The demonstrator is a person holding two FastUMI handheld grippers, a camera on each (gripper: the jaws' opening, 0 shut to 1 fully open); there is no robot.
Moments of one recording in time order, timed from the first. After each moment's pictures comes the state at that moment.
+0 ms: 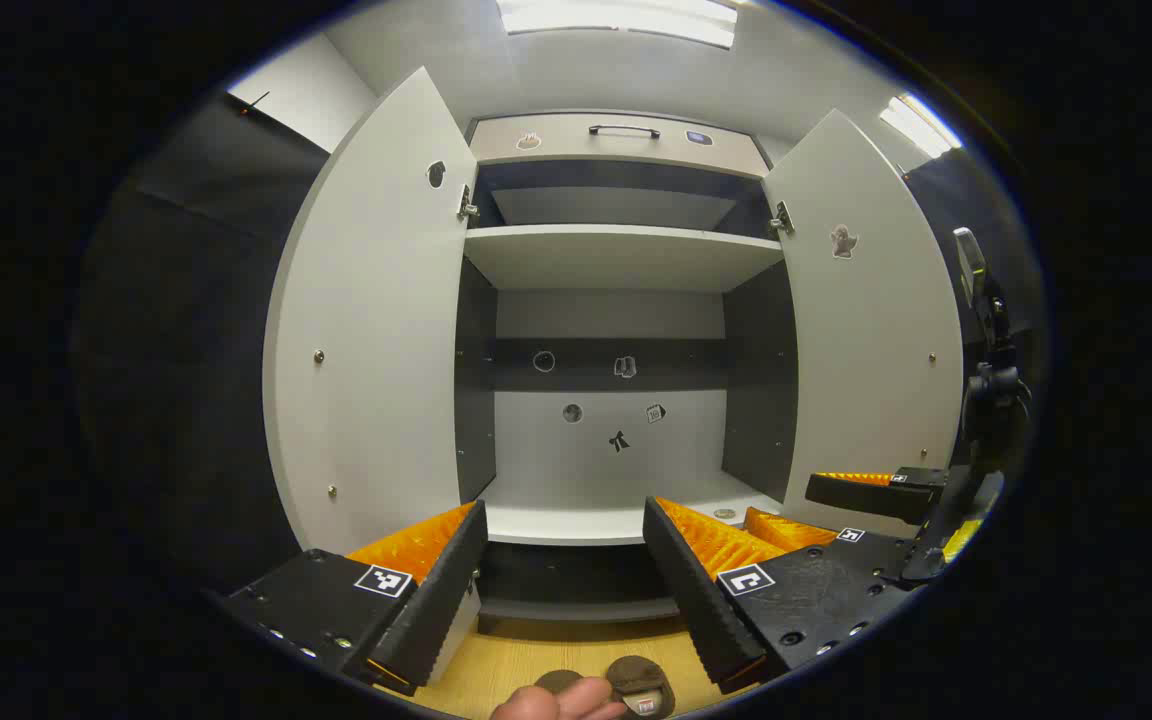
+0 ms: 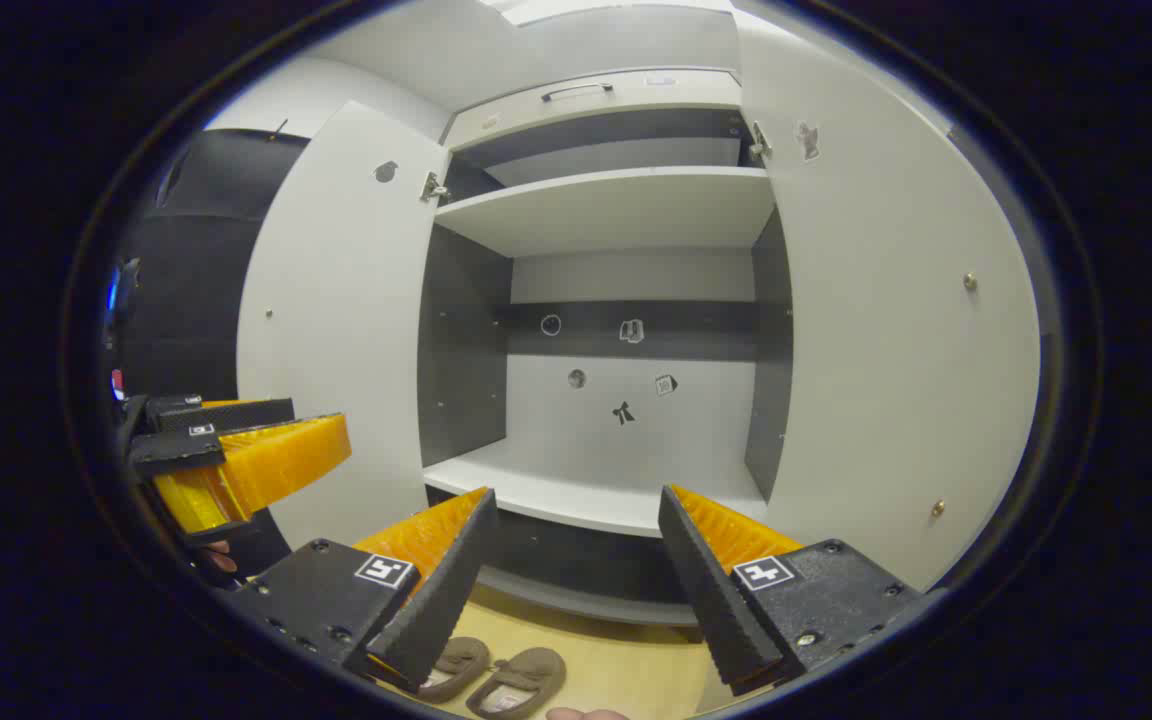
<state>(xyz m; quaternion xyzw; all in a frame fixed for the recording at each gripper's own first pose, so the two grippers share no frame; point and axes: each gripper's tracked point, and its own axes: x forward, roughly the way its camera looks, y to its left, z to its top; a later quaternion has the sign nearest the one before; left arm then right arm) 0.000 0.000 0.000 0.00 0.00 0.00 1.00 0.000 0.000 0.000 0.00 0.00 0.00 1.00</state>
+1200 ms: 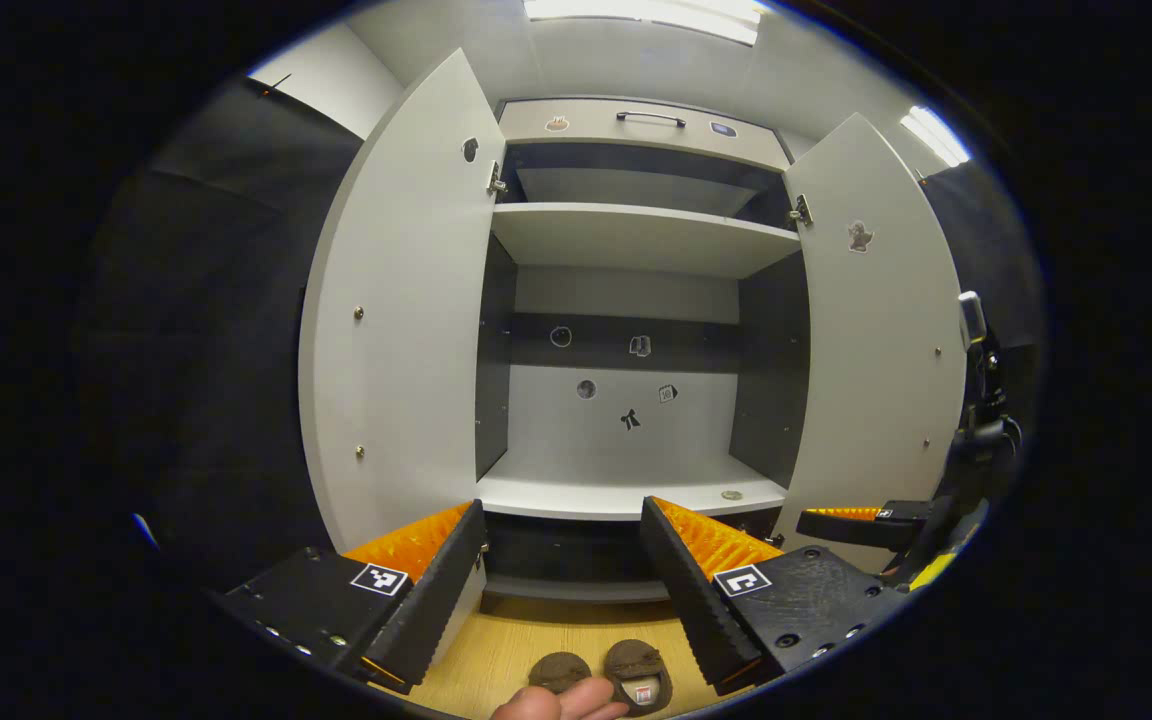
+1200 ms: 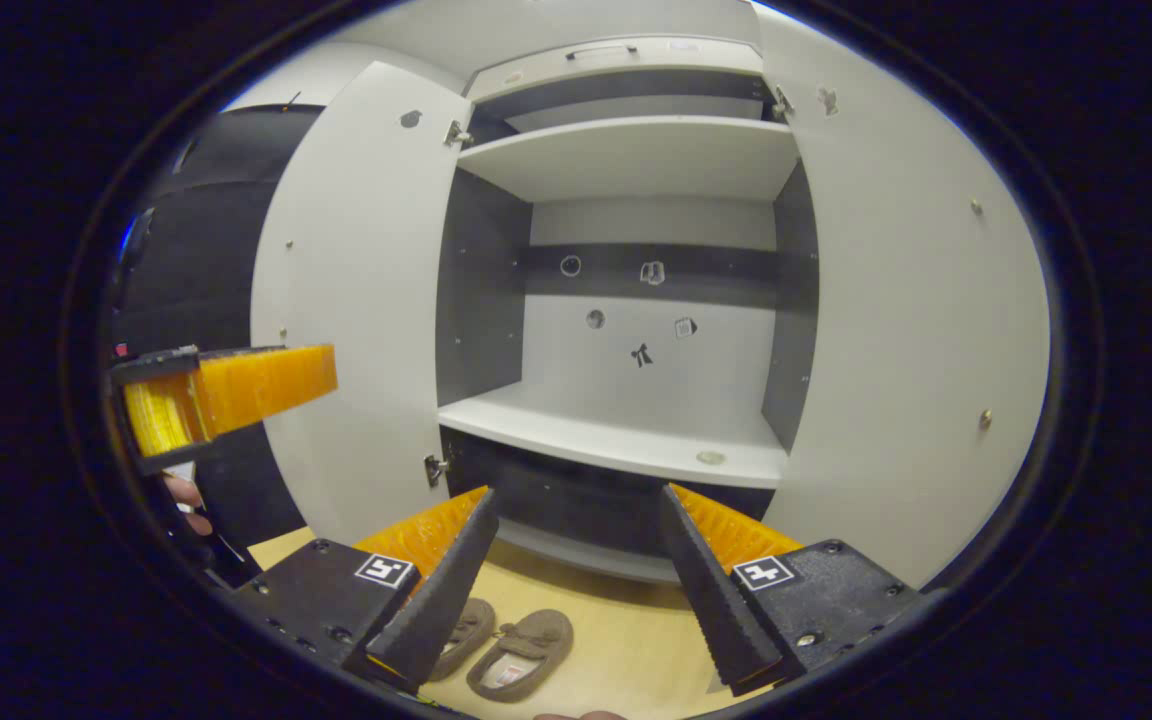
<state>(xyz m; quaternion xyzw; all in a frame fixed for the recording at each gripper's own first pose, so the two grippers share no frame) -0.018 0.018 -0.022 -0.02 0.03 0.02 1.00 -0.005 0.018 -0.083 0.00 0.10 0.03 0.99</state>
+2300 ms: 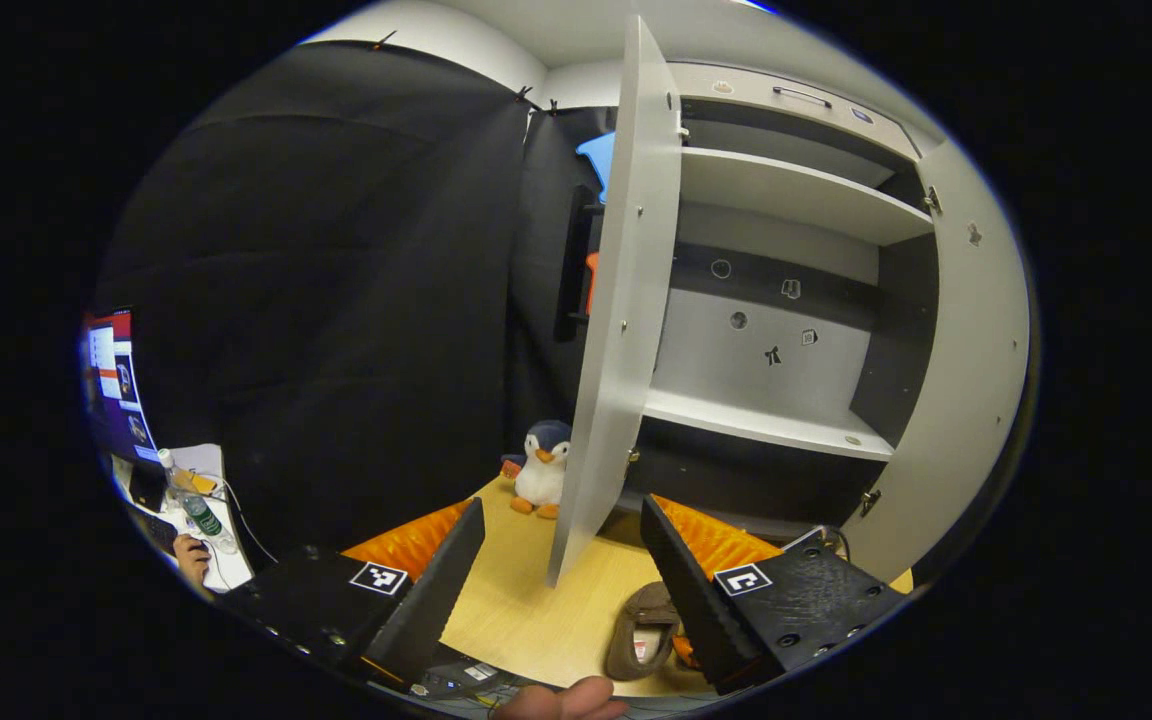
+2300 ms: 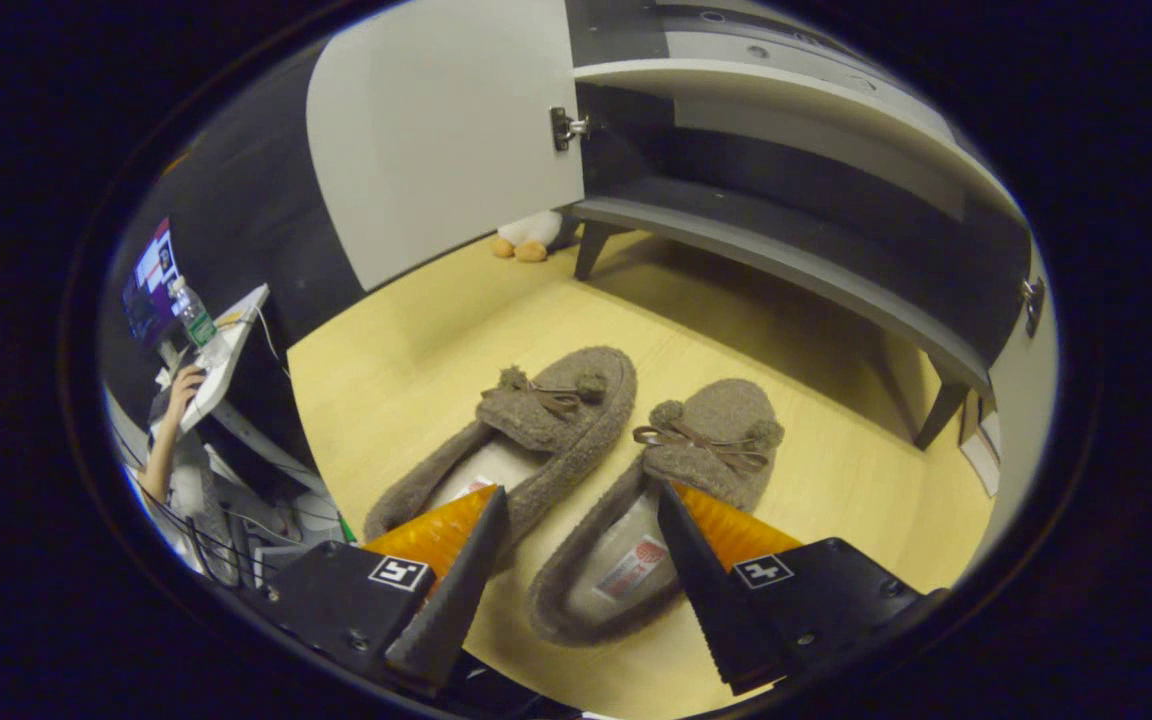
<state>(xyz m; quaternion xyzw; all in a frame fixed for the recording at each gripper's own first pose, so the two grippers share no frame) -0.116 0.127 -0.086 -0.09 0.14 0.19 0.97 -0.016 0.105 -0.369 -0.05 0.39 0.18 0.90</state>
